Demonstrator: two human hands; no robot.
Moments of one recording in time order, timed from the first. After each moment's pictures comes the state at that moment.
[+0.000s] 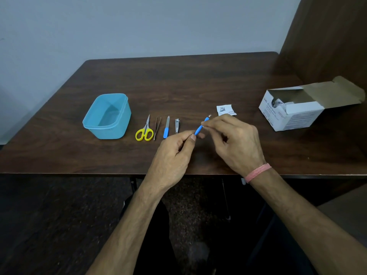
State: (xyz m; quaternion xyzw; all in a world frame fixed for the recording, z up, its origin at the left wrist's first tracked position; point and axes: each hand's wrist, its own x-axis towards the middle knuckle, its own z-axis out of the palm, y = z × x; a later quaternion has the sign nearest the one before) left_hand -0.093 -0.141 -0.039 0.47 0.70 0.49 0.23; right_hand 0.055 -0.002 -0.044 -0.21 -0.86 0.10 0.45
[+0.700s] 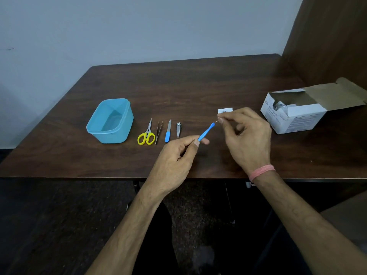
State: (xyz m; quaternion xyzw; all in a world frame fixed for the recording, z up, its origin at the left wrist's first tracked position) left_hand -0.093 -0.143 -0.035 0.48 0.70 0.47 0.23; right_hand 0.052 0.009 -0.040 -0.33 -0.77 0.21 0.50
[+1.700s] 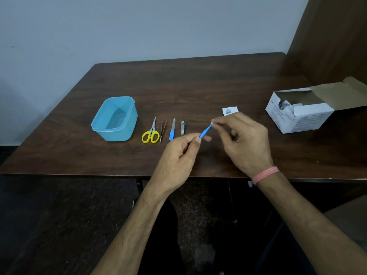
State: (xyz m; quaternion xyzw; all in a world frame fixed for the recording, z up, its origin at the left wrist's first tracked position) left_hand -0.094 -0.143 -0.037 0.46 0.68 0.51 0.26; right_hand 0.053 0.001 -0.044 -0.25 -0.83 0.16 0.48
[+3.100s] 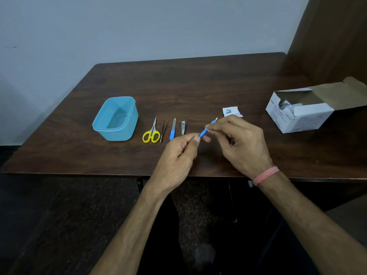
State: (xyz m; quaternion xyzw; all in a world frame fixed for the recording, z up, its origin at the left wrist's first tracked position) left_hand -0.099 -0.142 -0.042 0.46 0.64 0.54 0.30; right_hand 0.056 -0.001 -0.042 -0.18 -0.86 0.17 0.45
